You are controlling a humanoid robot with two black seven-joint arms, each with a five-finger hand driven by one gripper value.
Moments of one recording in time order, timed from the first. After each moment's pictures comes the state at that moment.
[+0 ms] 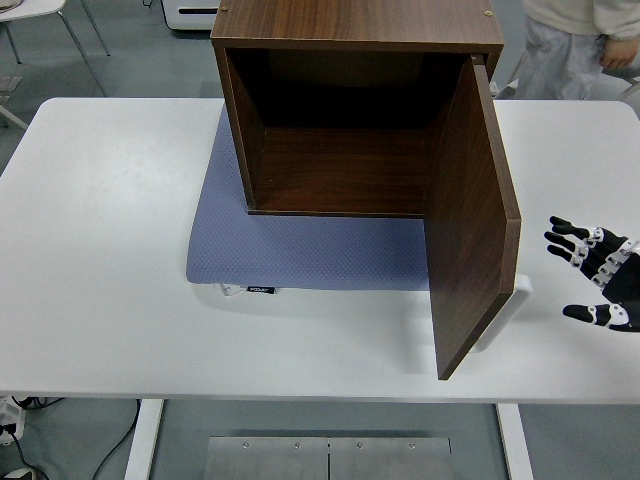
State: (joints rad) left arm 0.15 0.00 -0.17 -0.17 0.09 0.12 -0.04; right arm 0.01 -0.94 0.94 1.52 -0.62 0.36 0.61
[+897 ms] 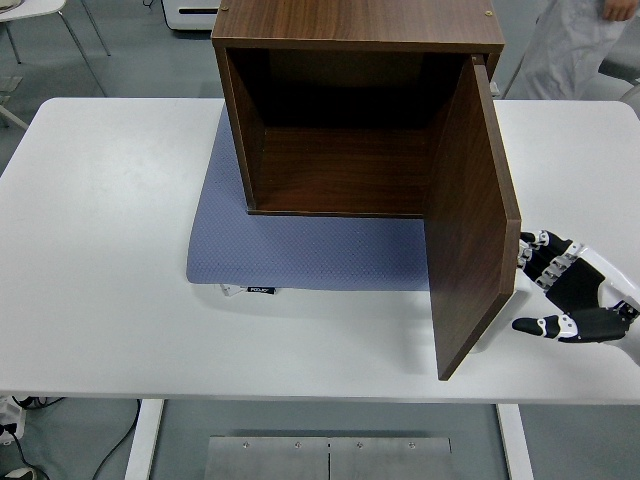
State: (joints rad) left arm 0.15 0.00 -0.17 -0.17 0.09 0.12 -0.04; right arm 0.04 -0.79 0.93 1.58 -0.73 0.36 0.61
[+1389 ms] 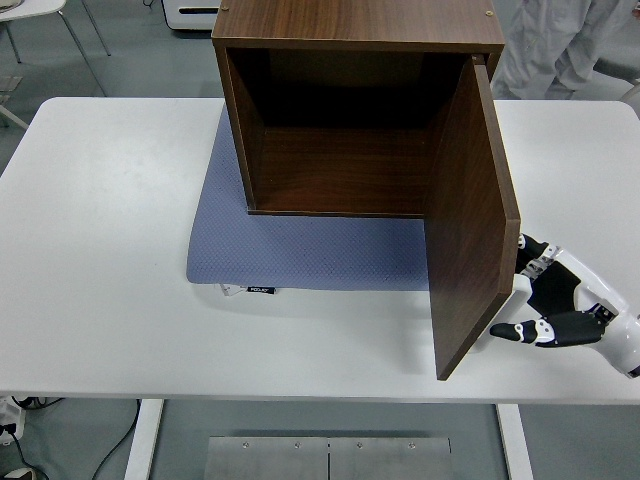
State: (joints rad) left arm 0.15 0.00 -0.17 -0.17 0.09 0.12 -0.04; right arm 0.06 -0.72 0.90 1.59 -0.77 0.36 0.61
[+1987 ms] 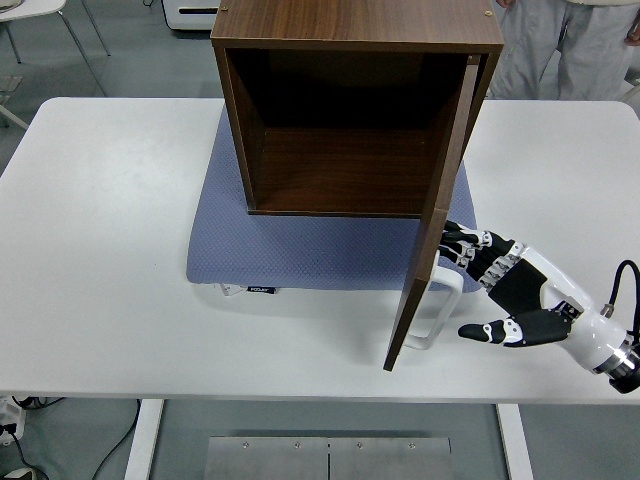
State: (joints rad) left arm 0.15 0.00 -0.17 -0.17 0.09 0.12 -0.04; right arm 0.12 -0.63 0.85 1.59 -0.80 0.35 0.61
